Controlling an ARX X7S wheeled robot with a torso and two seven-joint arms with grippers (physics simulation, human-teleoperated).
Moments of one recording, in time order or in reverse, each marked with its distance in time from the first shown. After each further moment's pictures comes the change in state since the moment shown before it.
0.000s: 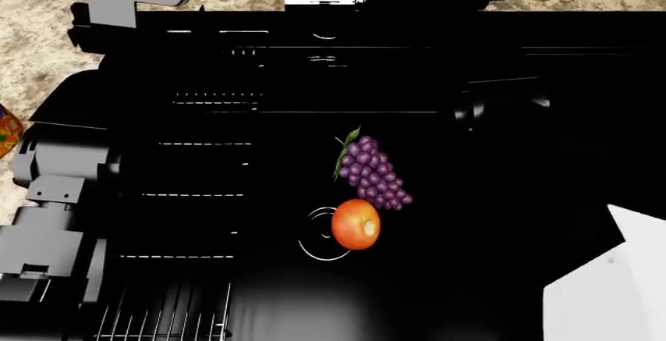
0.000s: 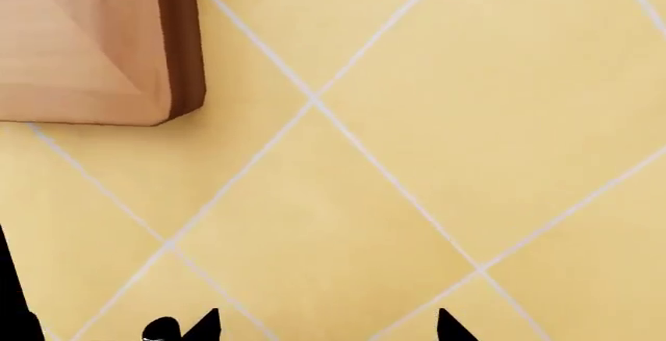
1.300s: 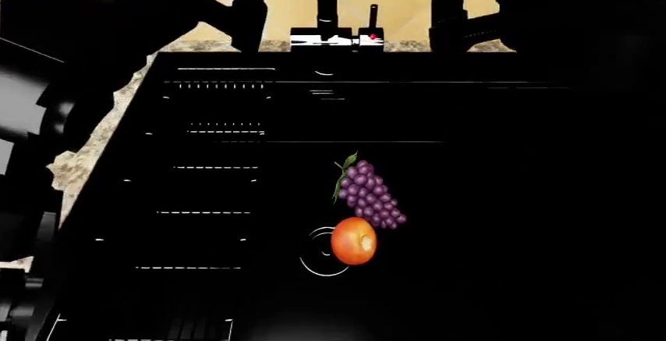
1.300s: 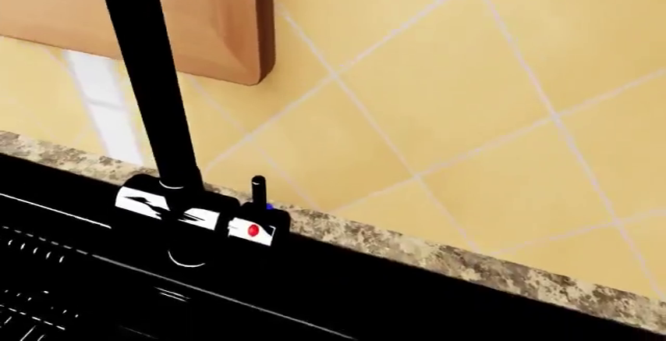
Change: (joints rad) left arm -0.193 -0.094 0.197 0.434 -0.126 -0.551 0.222; right arm 0.644 0.633 0.428 -1.162 -0.630 0.497 0.286
